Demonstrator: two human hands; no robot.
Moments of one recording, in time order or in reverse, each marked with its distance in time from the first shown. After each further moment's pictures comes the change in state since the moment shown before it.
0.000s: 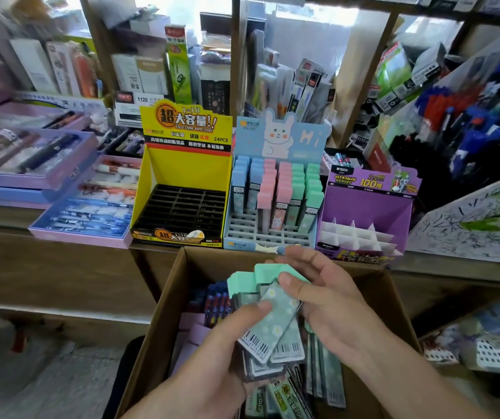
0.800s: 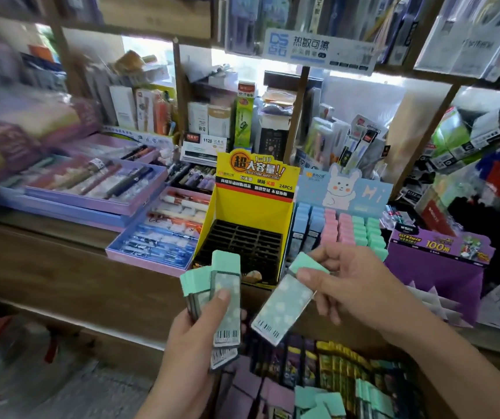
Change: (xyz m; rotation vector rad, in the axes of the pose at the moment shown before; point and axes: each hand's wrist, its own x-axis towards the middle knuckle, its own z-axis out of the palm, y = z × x) left_hand -0.022 0.059 -0.075 -0.084 0.429 0.538; right_hand 0.042 -0.061 0.073 -0.817 -0.353 -0.258
